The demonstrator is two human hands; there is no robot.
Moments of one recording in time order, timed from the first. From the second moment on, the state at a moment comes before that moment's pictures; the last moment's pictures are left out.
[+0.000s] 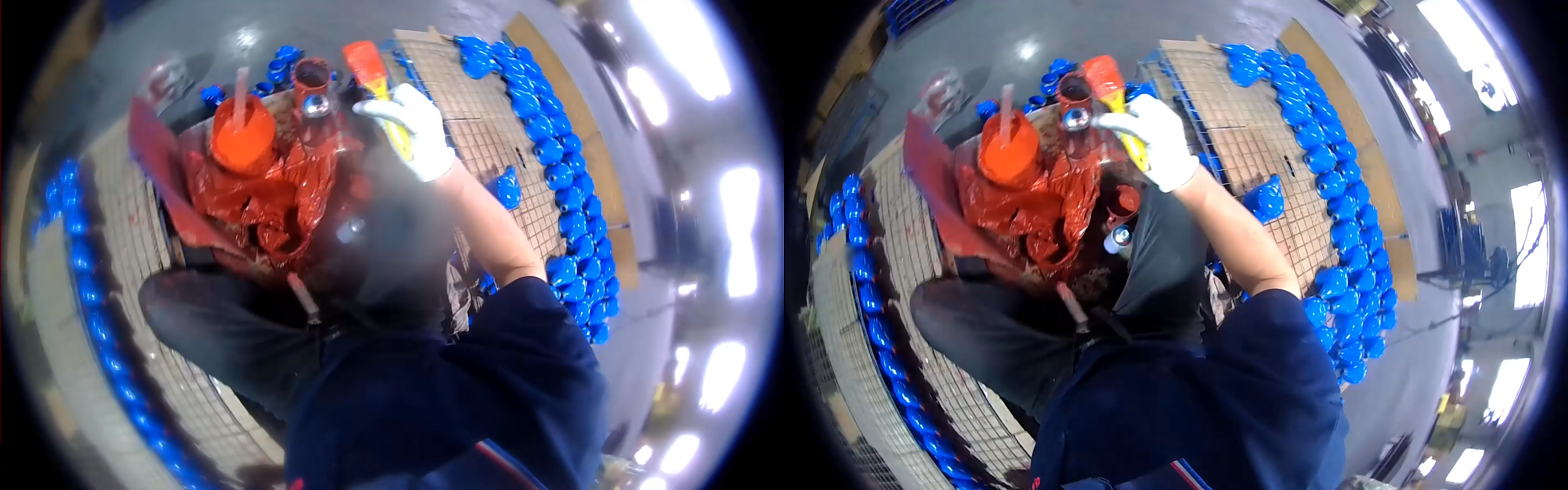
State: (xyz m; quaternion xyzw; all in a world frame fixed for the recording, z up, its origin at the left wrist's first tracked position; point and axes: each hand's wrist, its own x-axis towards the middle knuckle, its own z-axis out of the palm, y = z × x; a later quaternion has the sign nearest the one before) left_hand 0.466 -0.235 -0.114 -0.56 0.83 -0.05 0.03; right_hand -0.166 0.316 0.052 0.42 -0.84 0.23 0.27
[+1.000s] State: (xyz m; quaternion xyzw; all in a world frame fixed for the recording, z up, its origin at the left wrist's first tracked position) left_hand -0.070 0.016 -0.012 -0.01 0.76 0.61 -0.23; right_hand -0.356 0.490 0.039 0.11 -0.90 0.23 0.36
